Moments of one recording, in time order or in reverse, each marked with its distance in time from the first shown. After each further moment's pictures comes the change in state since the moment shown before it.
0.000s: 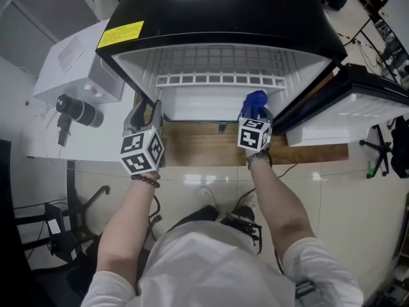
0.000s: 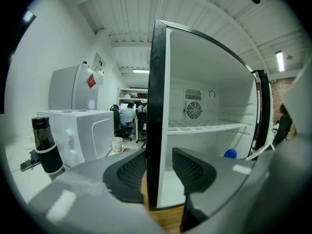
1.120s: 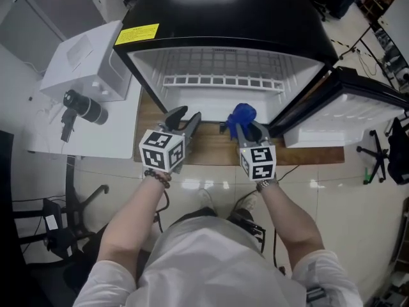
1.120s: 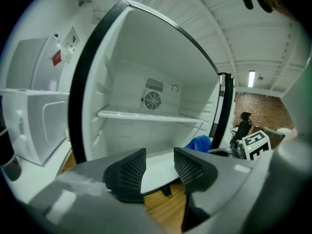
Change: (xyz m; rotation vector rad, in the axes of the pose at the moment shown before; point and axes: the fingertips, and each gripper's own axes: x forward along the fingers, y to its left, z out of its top) left arm -0.003 -0.110 -0.028 0.010 0.104 -0.433; right arm -0.112 0.062 0.029 -0.078 -0.204 0.440
